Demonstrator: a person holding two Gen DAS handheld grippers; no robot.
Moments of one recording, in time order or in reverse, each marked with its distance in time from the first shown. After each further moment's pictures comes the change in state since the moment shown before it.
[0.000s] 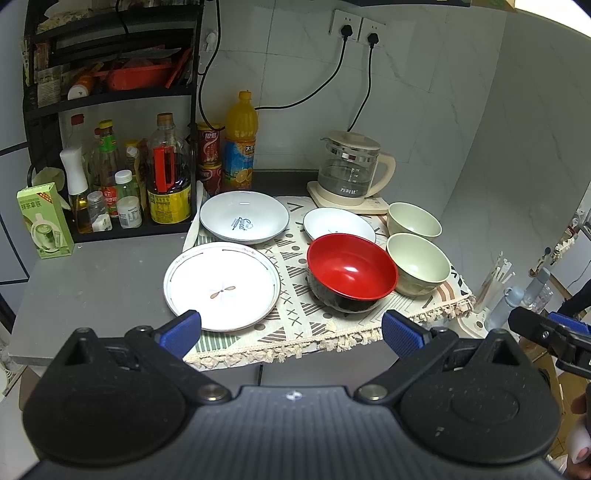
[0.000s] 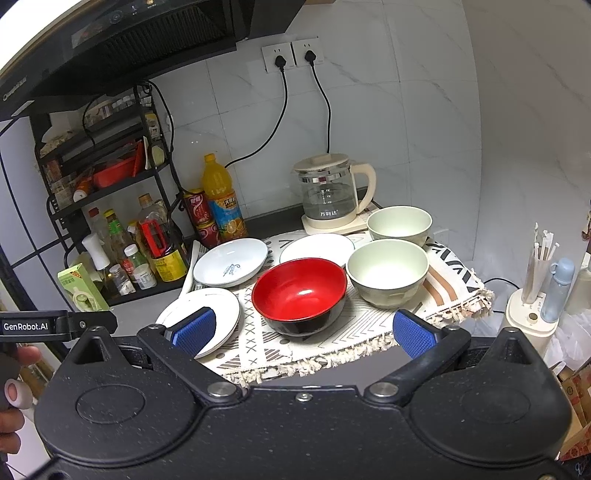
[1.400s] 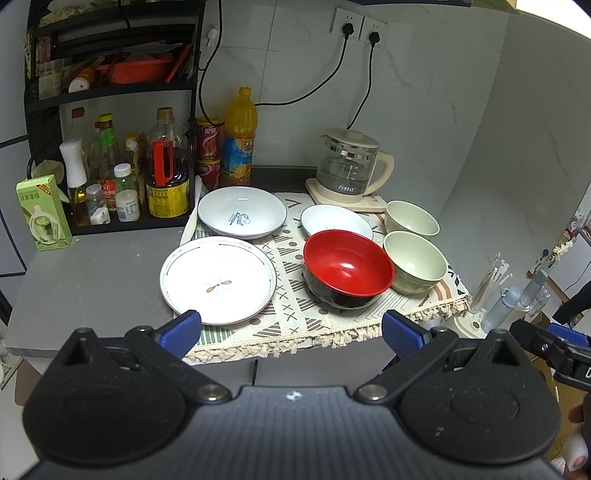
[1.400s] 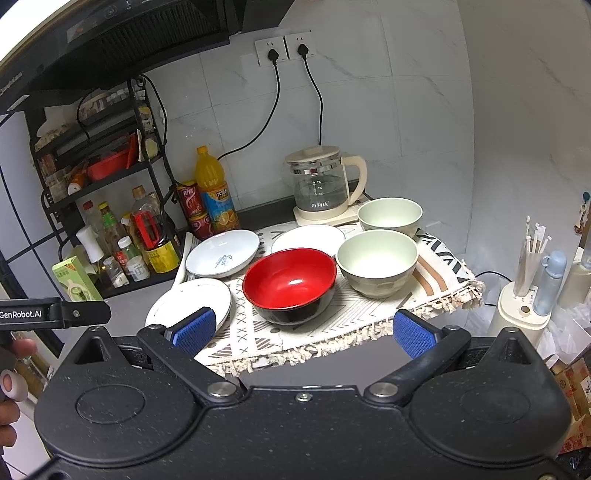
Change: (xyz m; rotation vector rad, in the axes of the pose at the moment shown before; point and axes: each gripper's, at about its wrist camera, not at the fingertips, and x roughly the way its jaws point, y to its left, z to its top) left arm -0.007 -0.007 -0.007 -0.011 0.002 -0.005; right arm -0.006 -0.007 -0.004 0.004 0.025 -0.023
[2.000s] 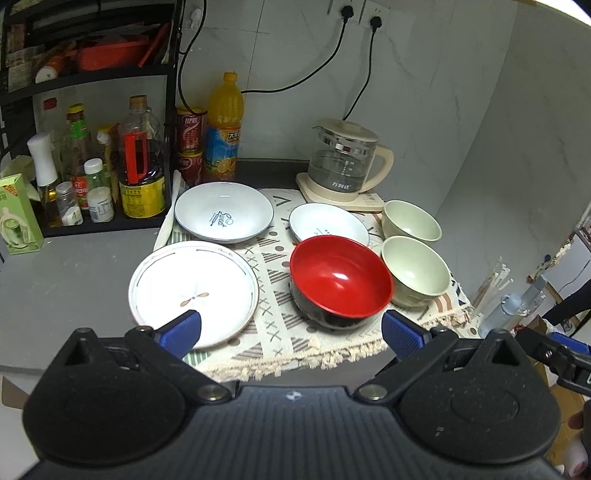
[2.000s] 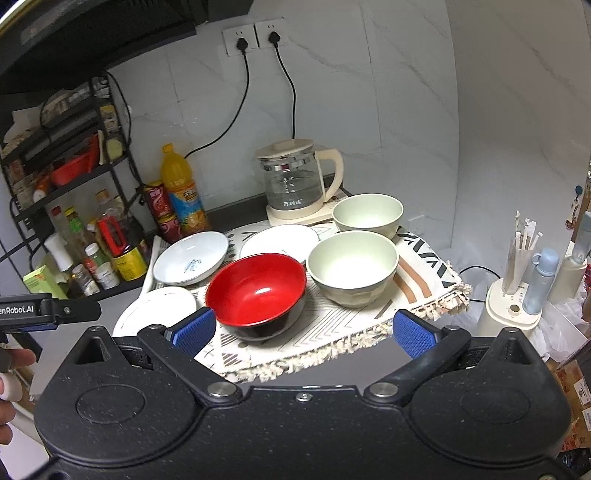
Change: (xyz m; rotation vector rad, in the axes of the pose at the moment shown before) left arm 0.068 -0.012 0.033 -0.017 0.042 -0.024; right arm 0.049 -0.030 0.018 0.026 0.025 -0.055
